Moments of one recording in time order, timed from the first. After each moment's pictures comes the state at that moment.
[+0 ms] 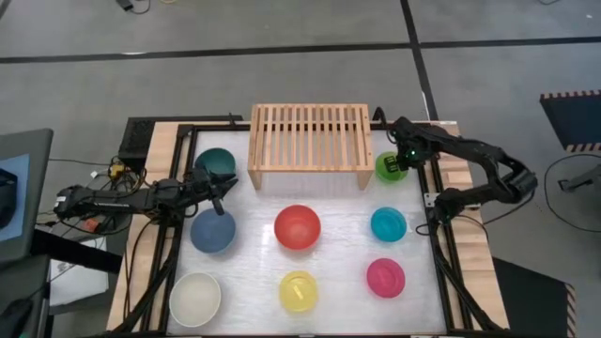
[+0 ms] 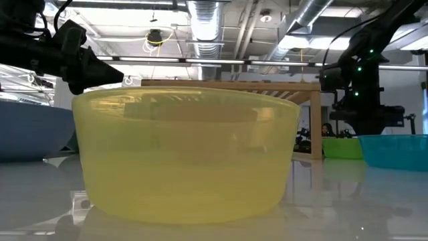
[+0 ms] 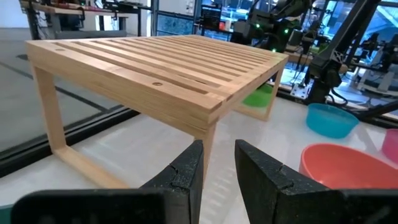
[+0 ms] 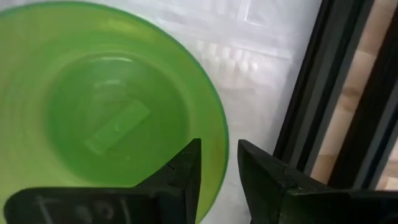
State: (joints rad) left arm 0.03 0.26 0.03 0.21 -0.48 -0.16; right arm -0.96 1.31 0.68 -0.83 0.18 0.37
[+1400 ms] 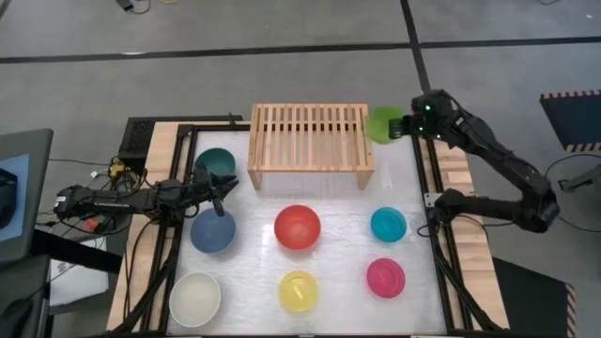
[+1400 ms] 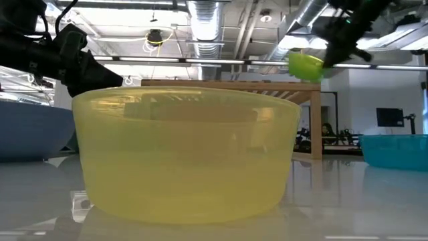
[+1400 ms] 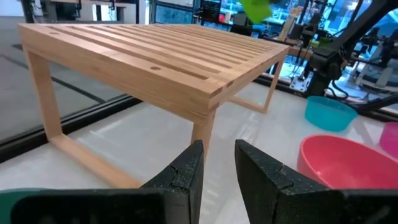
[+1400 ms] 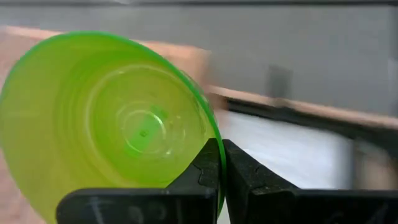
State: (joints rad) left arm 0.03 0.26 0.03 0.18 -0.46 -0.20; right arm -0.82 0.96 1.03 -0.72 0.08 0.43
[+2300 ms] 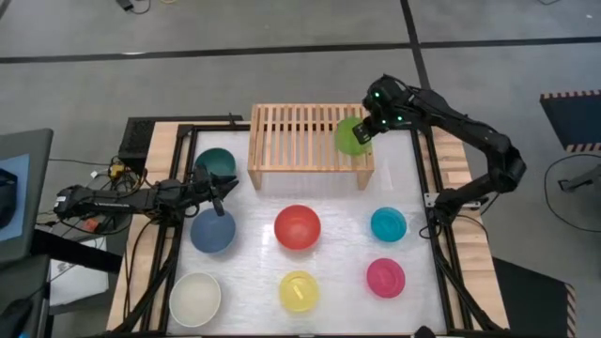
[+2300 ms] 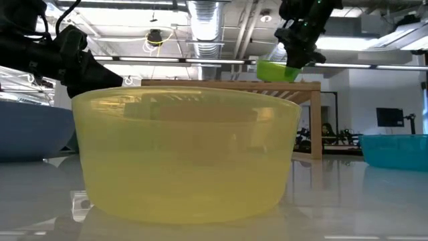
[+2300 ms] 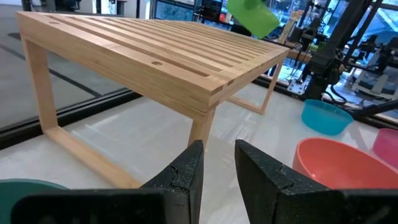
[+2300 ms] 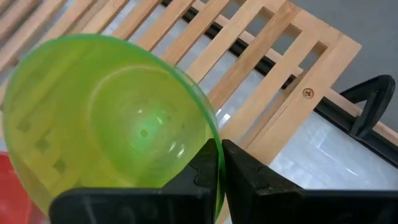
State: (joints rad) left arm 0.03 0.26 0.03 0.17 -0.46 -0.25; right arm -0.67 1.43 1.42 -0.98 0.00 0.24
